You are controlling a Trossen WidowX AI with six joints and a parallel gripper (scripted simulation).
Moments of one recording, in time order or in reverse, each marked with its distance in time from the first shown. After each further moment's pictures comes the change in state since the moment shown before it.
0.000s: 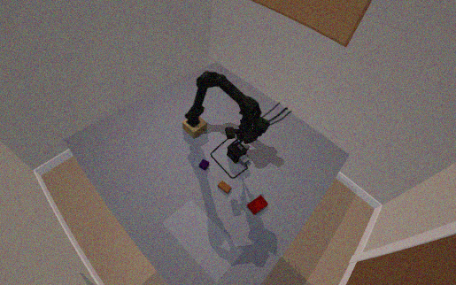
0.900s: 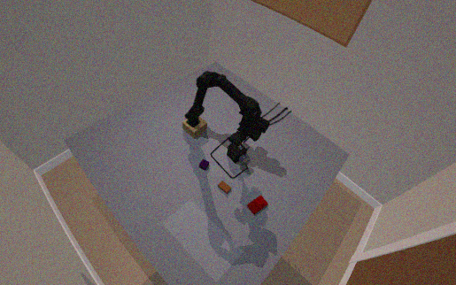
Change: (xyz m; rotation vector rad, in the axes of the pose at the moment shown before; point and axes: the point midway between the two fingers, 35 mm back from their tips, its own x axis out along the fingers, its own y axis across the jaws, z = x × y) arm 0.000 0.000 0.000 -0.707 0.000 0.000
